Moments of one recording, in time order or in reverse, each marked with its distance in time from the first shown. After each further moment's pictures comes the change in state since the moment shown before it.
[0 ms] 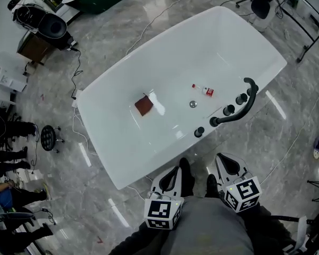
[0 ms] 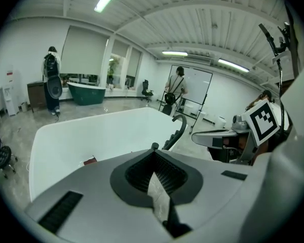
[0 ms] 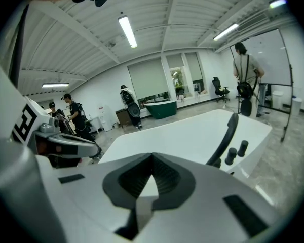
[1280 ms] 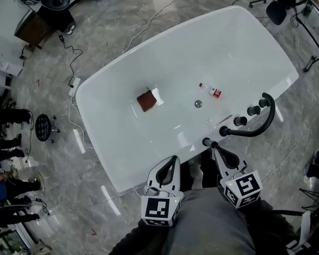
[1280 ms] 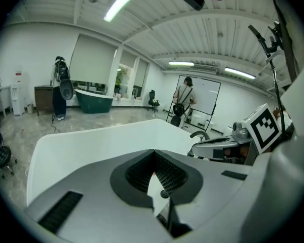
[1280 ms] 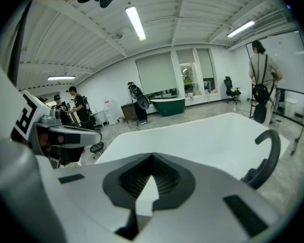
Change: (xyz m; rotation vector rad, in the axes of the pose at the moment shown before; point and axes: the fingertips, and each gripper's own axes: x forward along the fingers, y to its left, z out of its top) left arm 0.043 0.083 0.065 -0.039 -0.136 0.064; right arm 0.101 0.005 0.049 -0.091 0.054 0.065
